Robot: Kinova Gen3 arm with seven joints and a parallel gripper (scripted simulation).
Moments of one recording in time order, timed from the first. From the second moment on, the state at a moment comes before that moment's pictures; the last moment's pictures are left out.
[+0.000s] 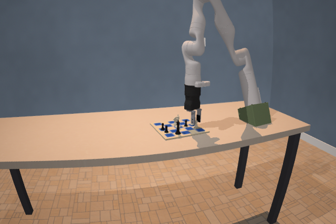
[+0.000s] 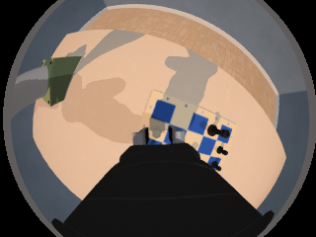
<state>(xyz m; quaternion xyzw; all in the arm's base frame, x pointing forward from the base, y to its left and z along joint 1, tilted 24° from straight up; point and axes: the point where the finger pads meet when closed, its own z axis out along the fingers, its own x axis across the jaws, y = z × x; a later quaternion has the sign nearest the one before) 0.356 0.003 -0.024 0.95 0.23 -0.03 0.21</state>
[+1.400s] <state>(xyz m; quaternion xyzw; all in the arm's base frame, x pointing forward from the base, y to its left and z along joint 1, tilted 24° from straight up) 0.354 -0.005 -0.036 0.95 0.23 -0.04 0.21</state>
